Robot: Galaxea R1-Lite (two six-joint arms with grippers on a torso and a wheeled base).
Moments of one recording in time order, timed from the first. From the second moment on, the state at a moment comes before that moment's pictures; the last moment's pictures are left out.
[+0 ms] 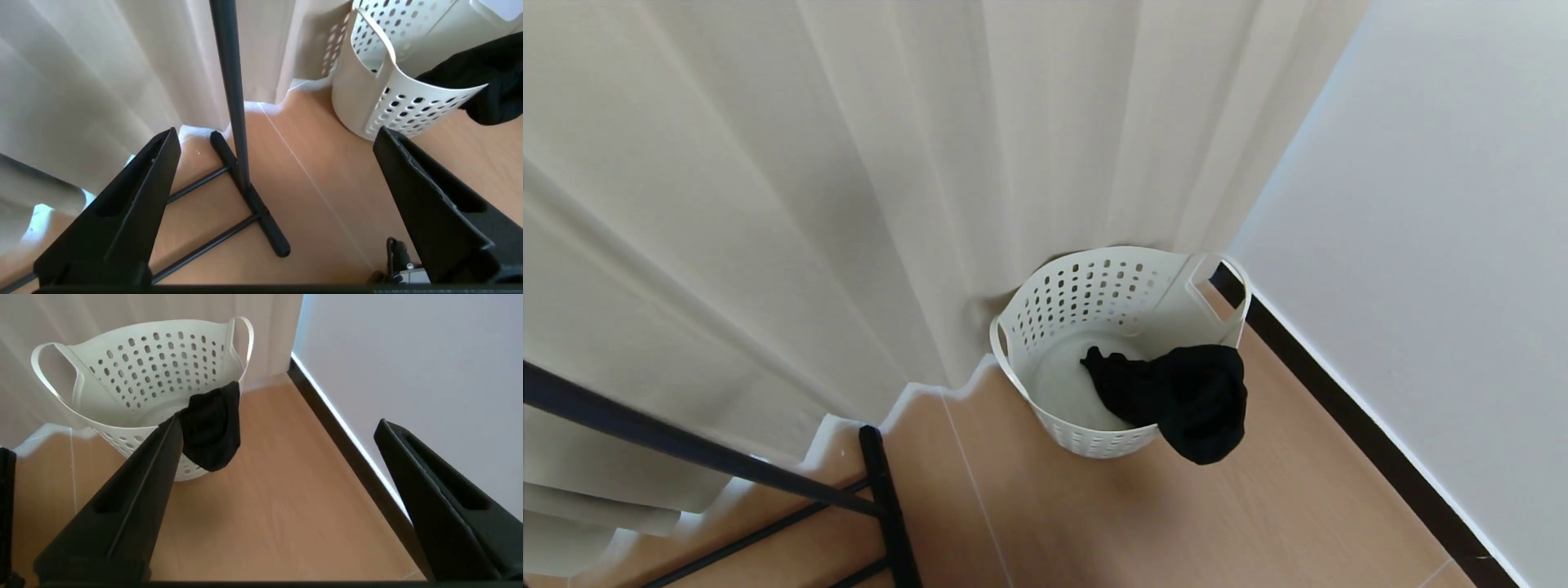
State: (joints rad) left arm -0.01 0.01 -0.01 0.02 -0.06 0.04; right arm 0.00 0.01 0.00 -0.09 0.00 0.00
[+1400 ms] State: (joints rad) left arm -0.01 0.01 -0.01 0.01 -0.04 0.03; right arm 0.01 0.05 0.00 -0.09 0.00 -0.02
